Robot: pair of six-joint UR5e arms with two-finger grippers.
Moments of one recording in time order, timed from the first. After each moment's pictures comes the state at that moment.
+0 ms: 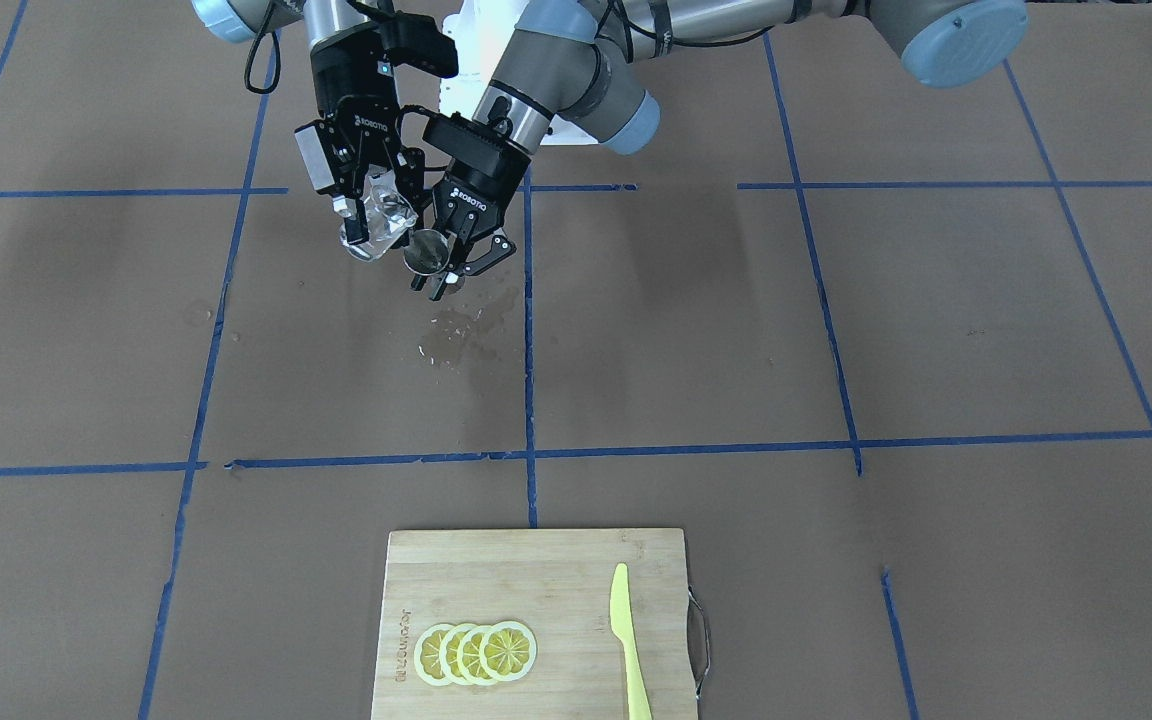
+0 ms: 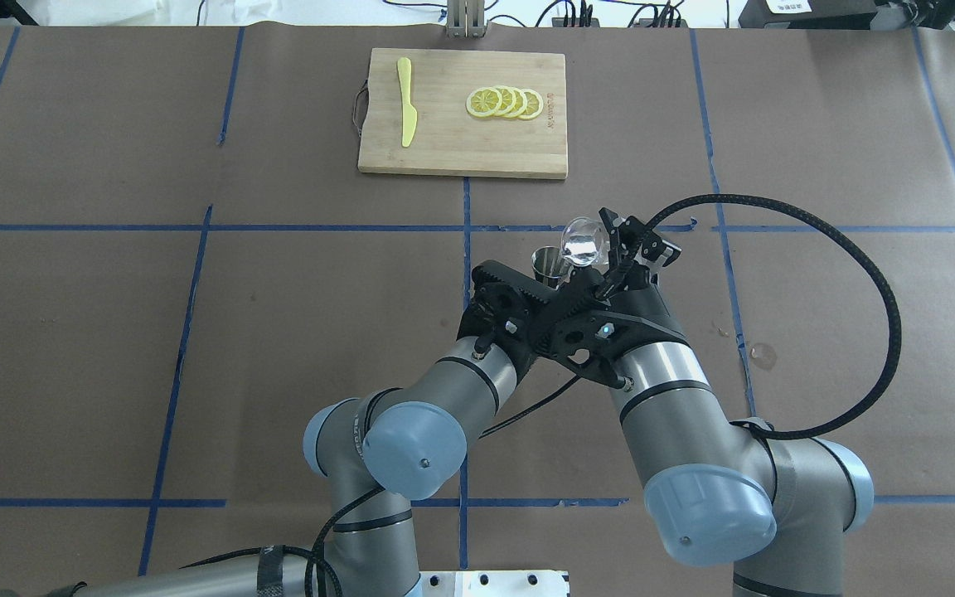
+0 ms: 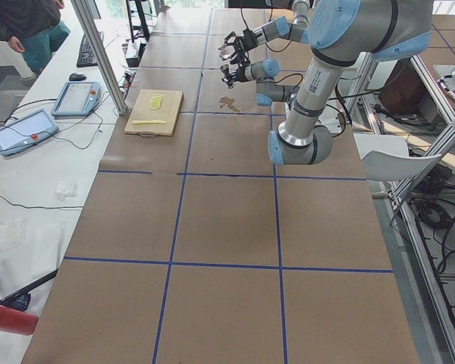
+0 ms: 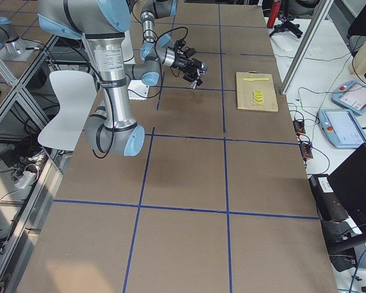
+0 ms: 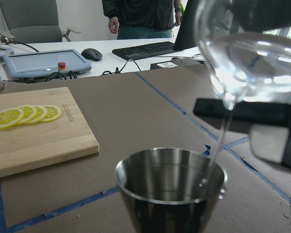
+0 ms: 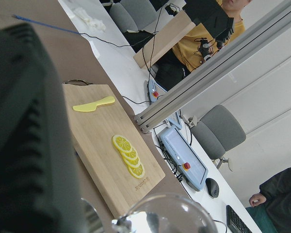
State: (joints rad) left arm -0.23 -2.37 -1.40 -2.50 -1.02 -0.76; right arm 0.21 -1.26 2.04 -1.16 0.60 0.14
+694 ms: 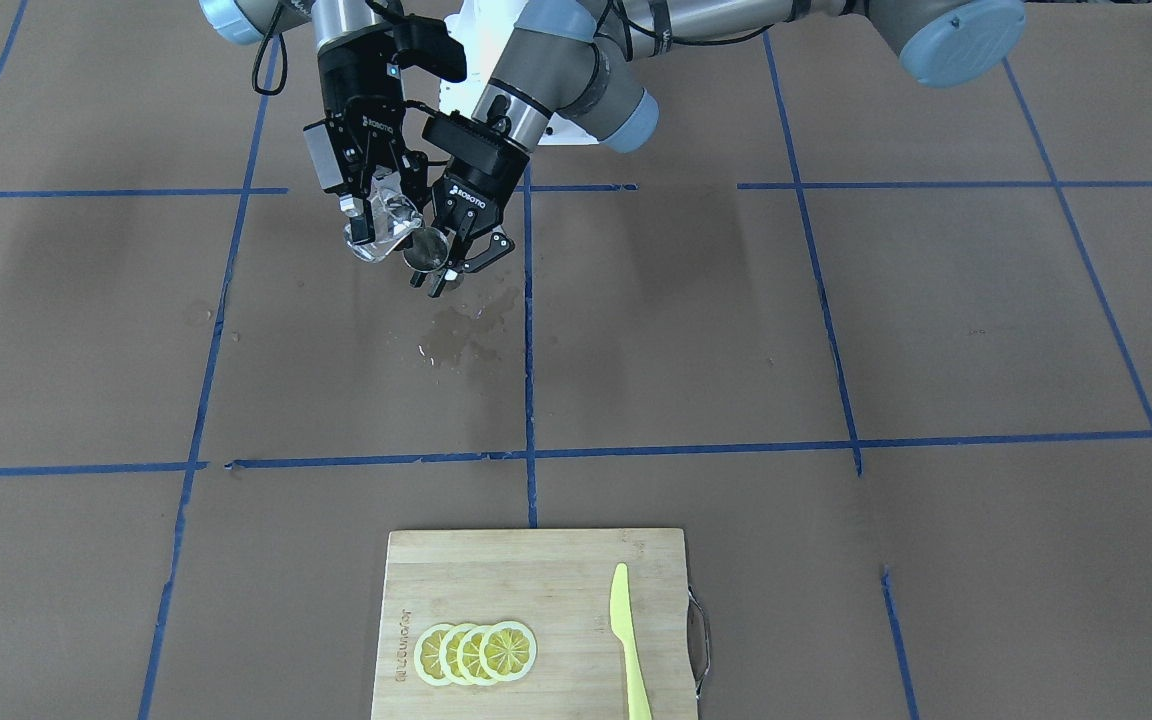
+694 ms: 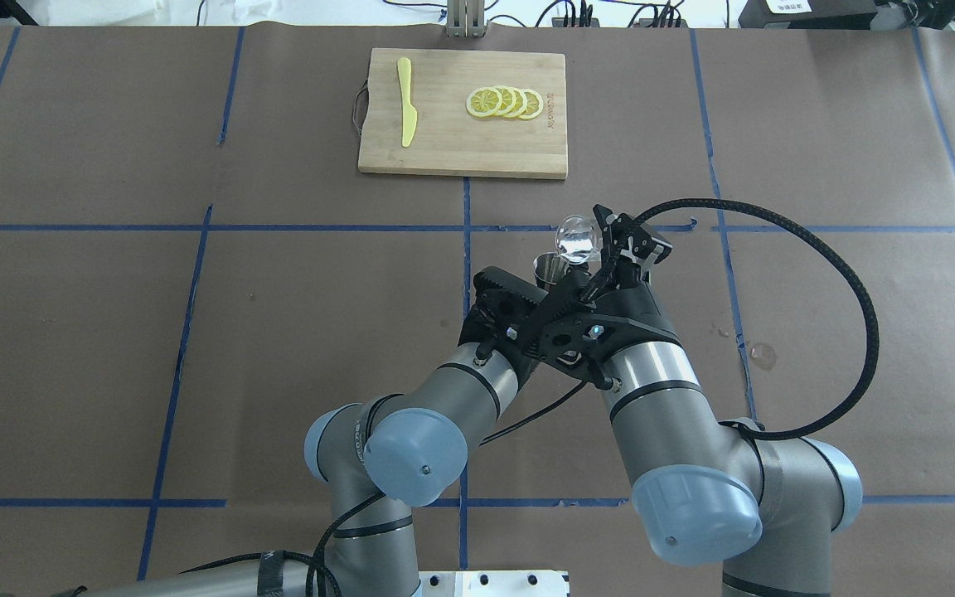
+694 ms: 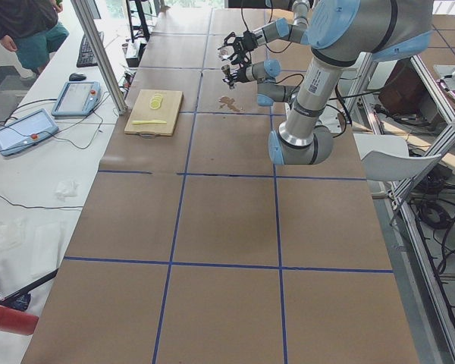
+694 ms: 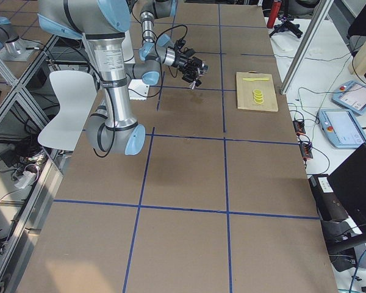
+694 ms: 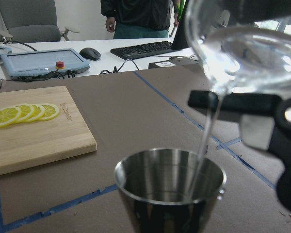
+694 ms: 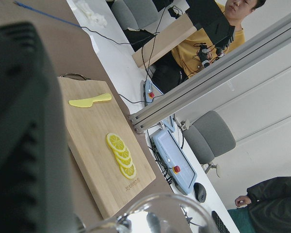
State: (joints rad) left arm -0.22 -2.37 -1.40 -2.50 -1.02 -0.76; right arm 0.20 -1.24 2.02 -1.16 0.58 0.09
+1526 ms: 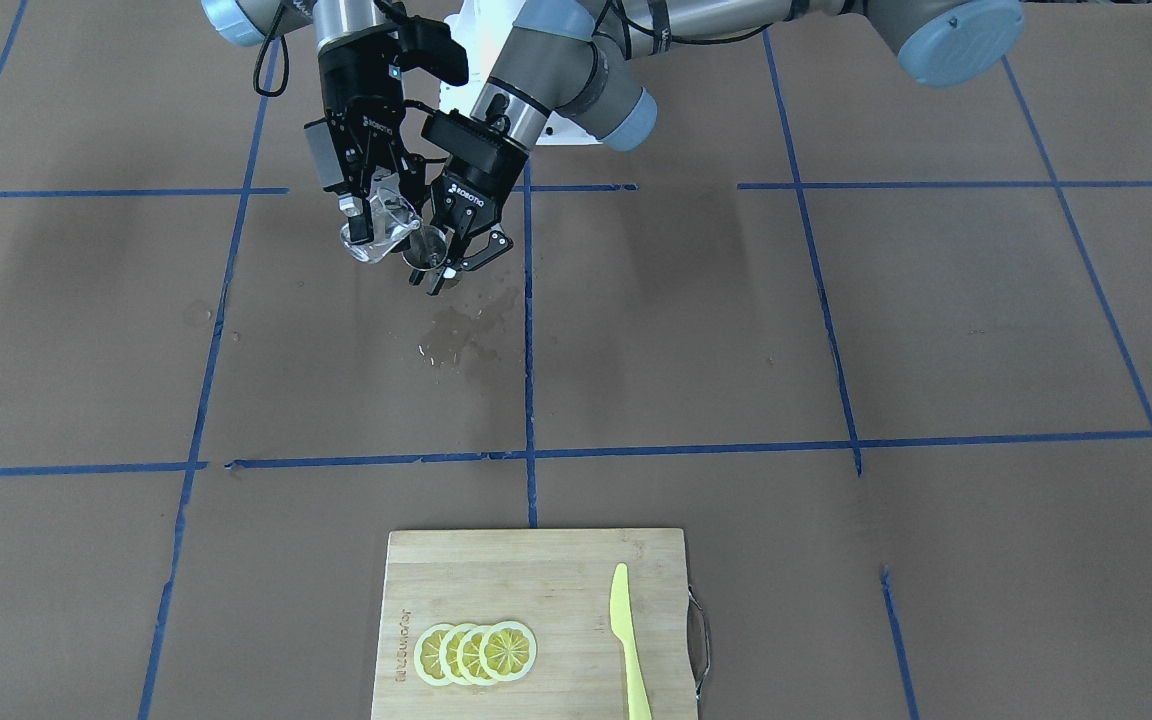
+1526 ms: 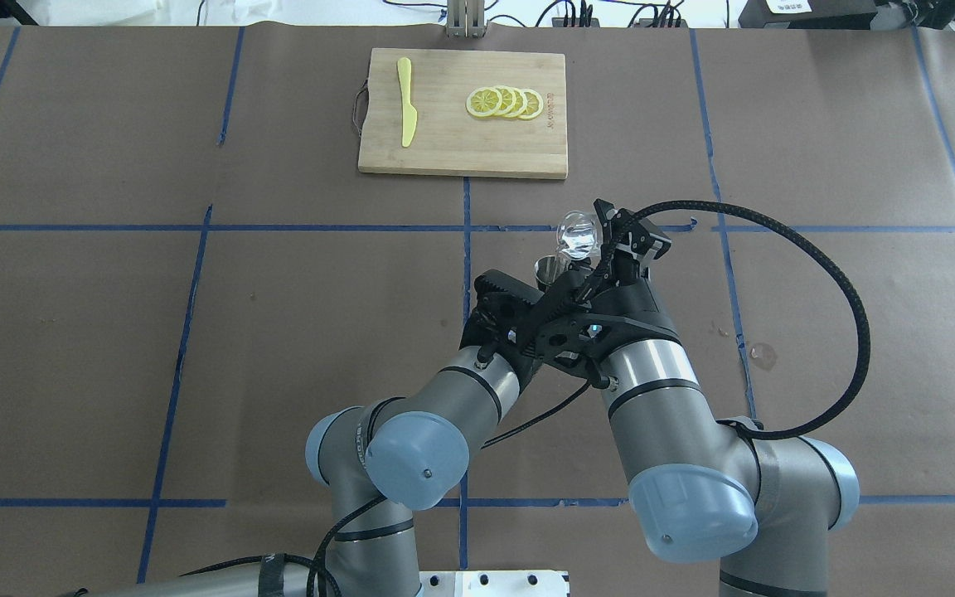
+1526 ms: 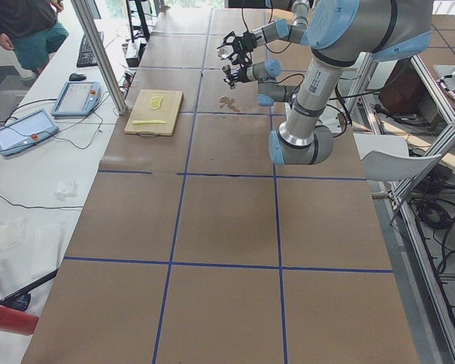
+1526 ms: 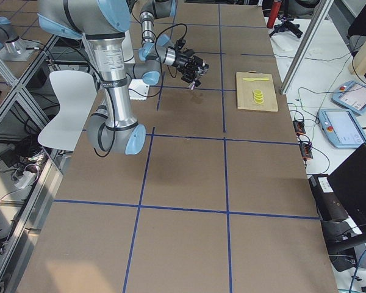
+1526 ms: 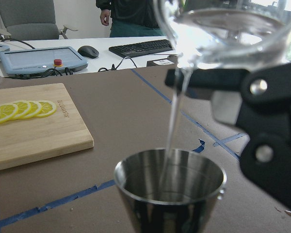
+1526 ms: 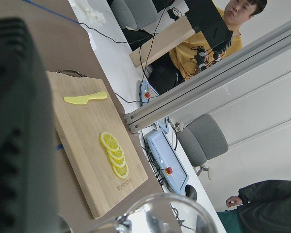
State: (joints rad) left arm -0.22 -2.37 -1.40 -2.50 -1.02 -0.77; right arm 0.21 -1.23 2.02 -1.16 0.56 0.04
